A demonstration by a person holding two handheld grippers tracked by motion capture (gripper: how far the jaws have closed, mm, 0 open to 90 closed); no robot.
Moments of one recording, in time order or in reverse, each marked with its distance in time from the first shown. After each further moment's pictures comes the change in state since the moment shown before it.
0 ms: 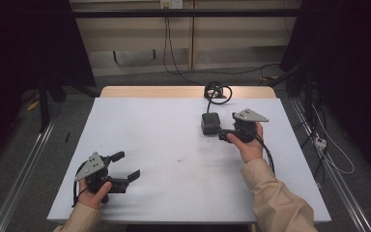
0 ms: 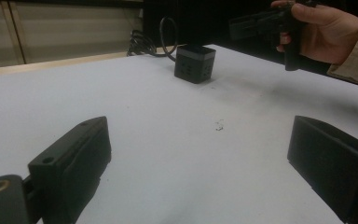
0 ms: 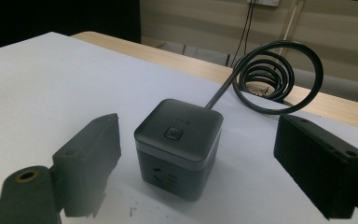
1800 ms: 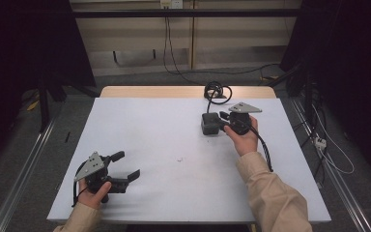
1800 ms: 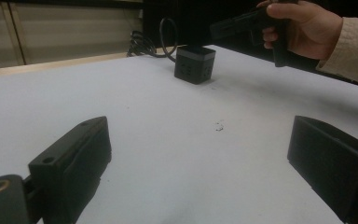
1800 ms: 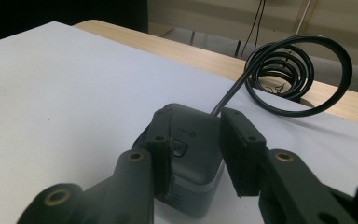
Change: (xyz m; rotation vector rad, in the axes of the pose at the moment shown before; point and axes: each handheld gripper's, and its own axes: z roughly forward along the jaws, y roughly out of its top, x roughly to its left) left arm 0.000 0.000 0.000 -0.003 -0.003 0.000; right arm -0.004 0.011 0.023 0.065 0.042 0.009
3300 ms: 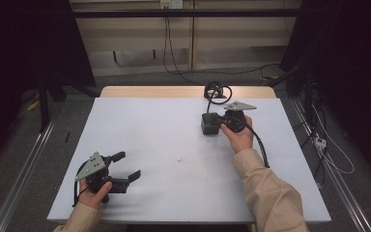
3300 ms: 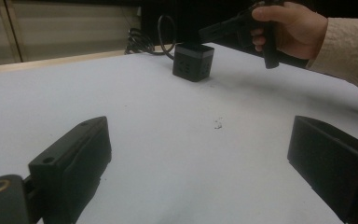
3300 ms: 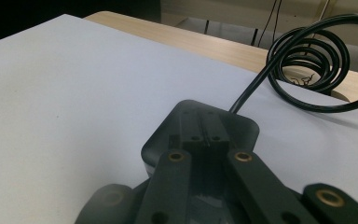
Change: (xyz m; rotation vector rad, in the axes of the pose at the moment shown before) left arm 0.000 -0.001 0.002 0.008 -0.007 -0.005; right arm -0.001 -0.001 0.019 0.042 0.062 0.027
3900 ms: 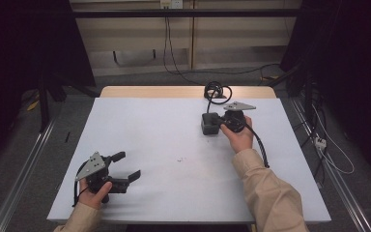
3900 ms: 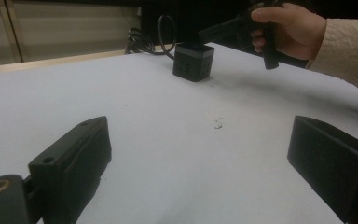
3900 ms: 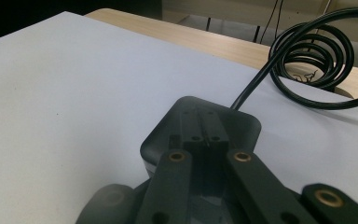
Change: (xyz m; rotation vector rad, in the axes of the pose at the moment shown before) left arm 0.000 0.000 0.000 0.002 0.001 0.001; right arm -0.001 -0.002 0.002 0.008 0.005 0.006
